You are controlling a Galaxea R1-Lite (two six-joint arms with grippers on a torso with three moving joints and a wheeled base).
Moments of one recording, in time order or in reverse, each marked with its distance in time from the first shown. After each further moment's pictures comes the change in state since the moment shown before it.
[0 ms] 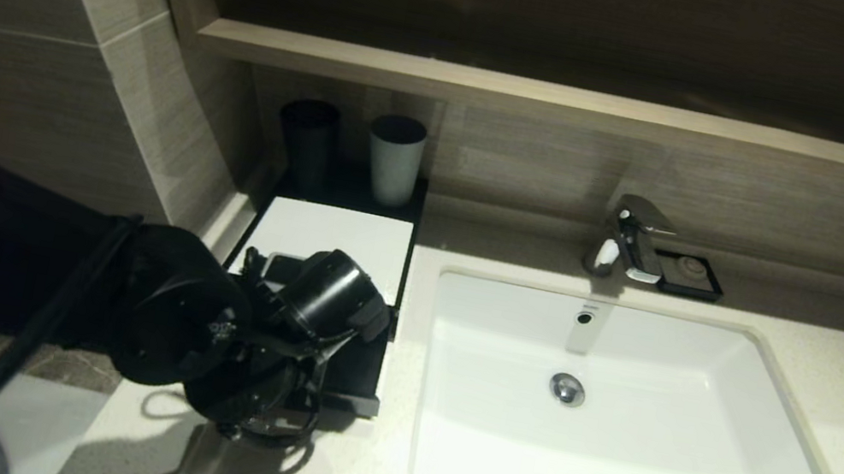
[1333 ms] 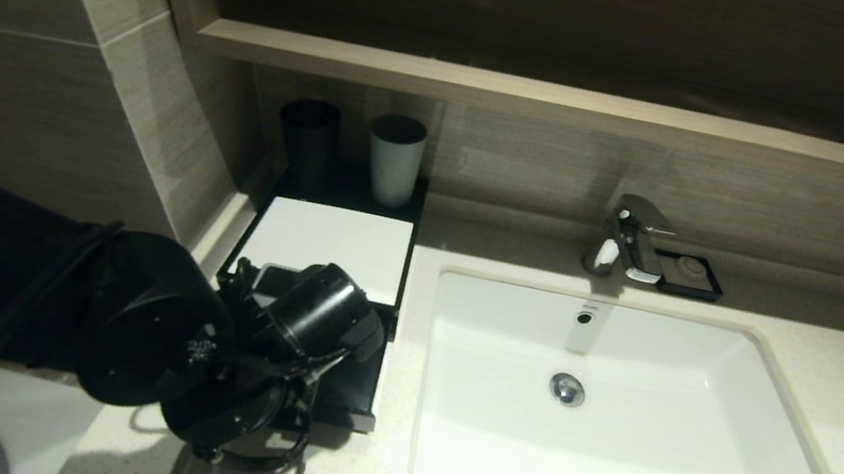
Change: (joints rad) left arm -0.029 -0.037 0.043 0.024 -0.003 -0.014; right arm 0.000 0.000 0.000 0.000 0.000 0.000
